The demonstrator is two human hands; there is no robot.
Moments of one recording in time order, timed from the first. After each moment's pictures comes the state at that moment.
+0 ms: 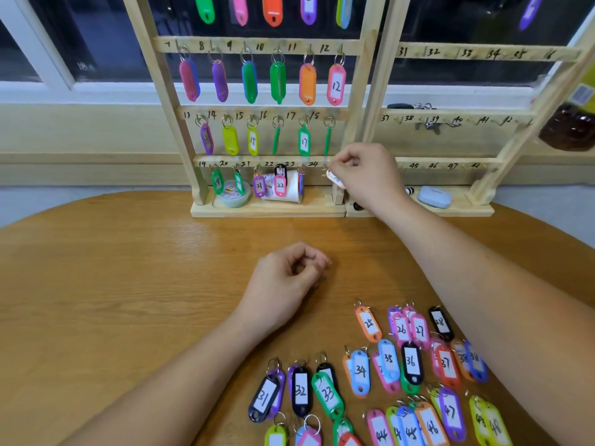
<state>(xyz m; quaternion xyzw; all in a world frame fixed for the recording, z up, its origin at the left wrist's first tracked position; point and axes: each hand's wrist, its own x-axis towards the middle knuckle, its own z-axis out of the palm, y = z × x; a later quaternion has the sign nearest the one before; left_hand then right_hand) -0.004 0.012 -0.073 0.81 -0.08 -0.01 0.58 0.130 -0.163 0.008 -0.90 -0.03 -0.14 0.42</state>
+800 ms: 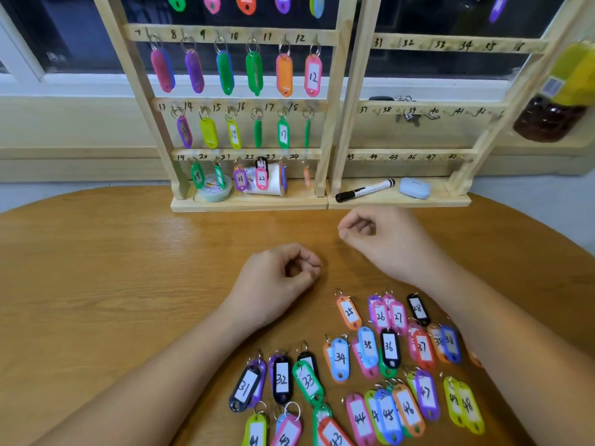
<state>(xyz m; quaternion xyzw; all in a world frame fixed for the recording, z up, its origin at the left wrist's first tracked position) -0.009 0.006 -0.069 0.87 -0.15 -0.01 0.46 0.016 -0.219 -0.009 -0.94 -0.09 -0.01 0.34</state>
